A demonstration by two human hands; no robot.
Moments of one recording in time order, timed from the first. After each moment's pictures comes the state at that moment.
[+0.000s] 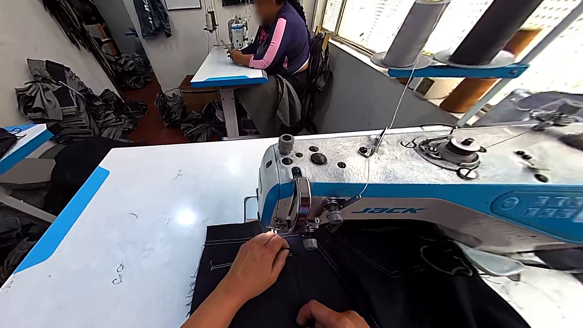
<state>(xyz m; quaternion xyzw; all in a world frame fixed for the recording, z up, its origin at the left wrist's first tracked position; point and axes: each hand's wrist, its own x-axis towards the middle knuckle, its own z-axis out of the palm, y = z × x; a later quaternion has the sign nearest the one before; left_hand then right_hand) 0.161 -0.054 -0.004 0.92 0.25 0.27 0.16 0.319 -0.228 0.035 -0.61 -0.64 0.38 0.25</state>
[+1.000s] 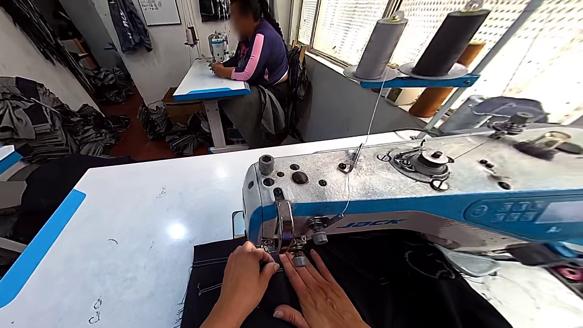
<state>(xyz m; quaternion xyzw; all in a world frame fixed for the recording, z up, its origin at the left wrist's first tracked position) 0.171 -0.056 0.046 0.83 0.46 0.05 0.32 0.326 -0.168 -0.024 -0.66 -0.73 -0.08 0.16</state>
